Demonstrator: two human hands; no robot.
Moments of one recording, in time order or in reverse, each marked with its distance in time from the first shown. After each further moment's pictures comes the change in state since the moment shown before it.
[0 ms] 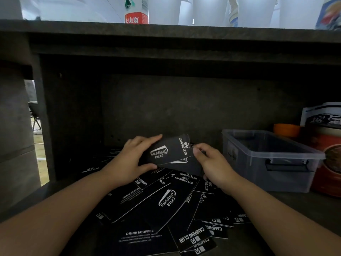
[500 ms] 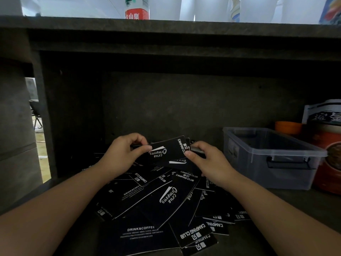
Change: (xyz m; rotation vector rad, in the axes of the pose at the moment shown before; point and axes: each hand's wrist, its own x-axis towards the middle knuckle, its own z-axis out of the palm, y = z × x) left_hand 0.002 0.001 -0.010 -0.342 0.185 -0.178; right_hand -0.001 -0.001 0.001 -0.121 -0.035 -0.102
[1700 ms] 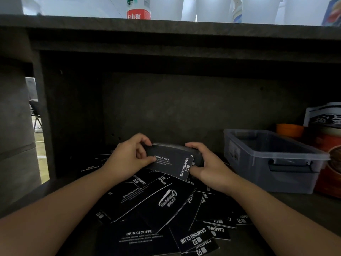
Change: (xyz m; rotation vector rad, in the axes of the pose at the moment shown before) left_hand -0.002 -0.003 0.011 0.158 -0.017 -0.016; right_hand -0.007 -0.006 0.000 0.066 -0.156 0.014
